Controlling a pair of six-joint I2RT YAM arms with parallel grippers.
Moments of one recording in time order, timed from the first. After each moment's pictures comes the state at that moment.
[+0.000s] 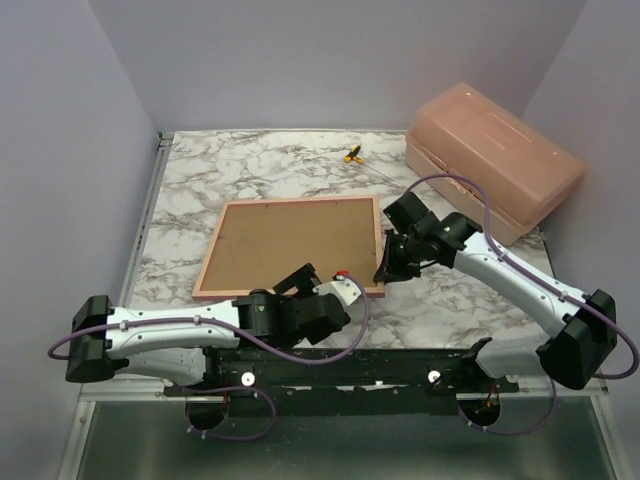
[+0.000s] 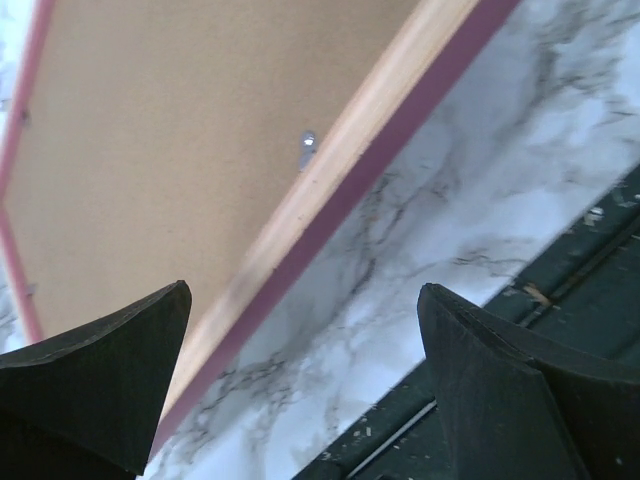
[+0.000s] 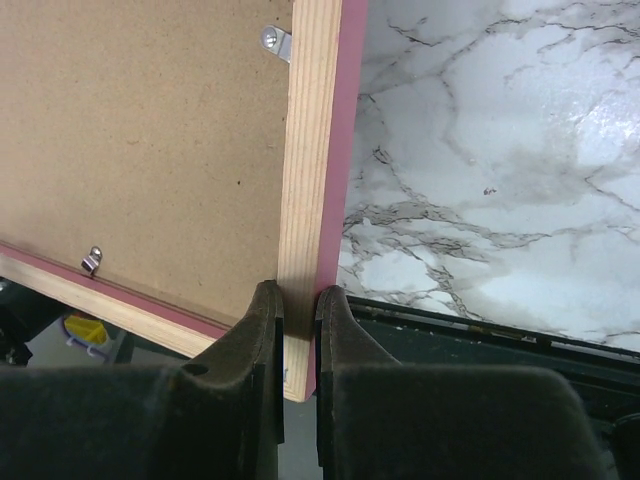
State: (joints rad) left arm -1.39 1.10 0.87 -0.69 -0.56 -0.18; right arm 0.71 1.33 1.13 -0.94 -0.05 0.78
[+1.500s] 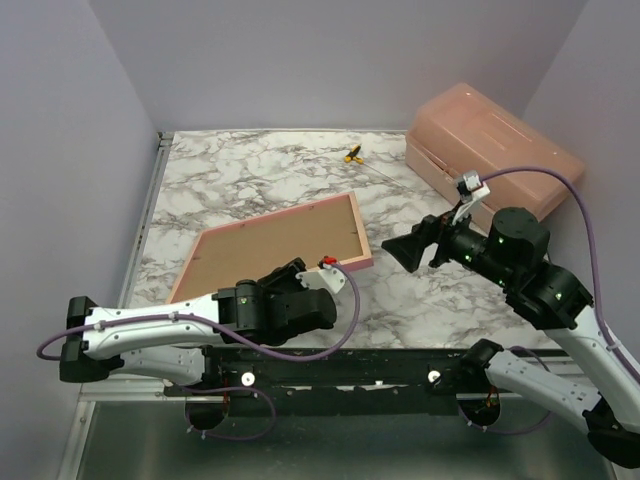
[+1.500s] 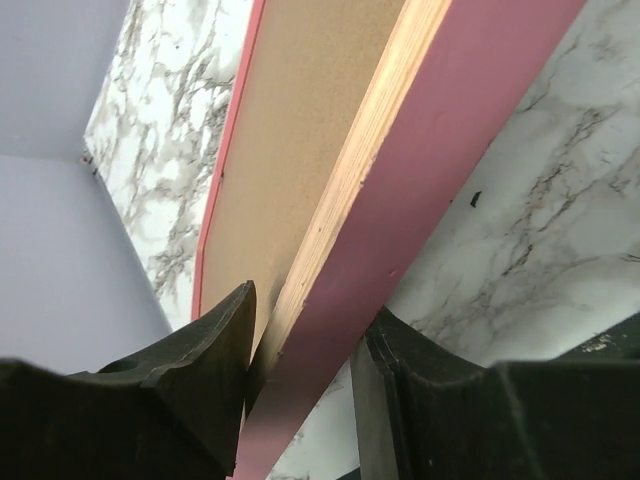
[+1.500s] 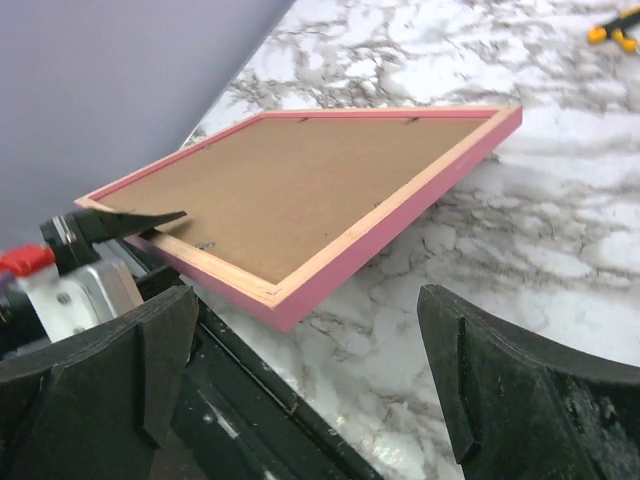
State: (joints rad) left arm -1.42 1.13 1.06 -1.00 -0.91 -0.16; right arm 0.71 0.80 1.13 -0.59 -0.06 0.43
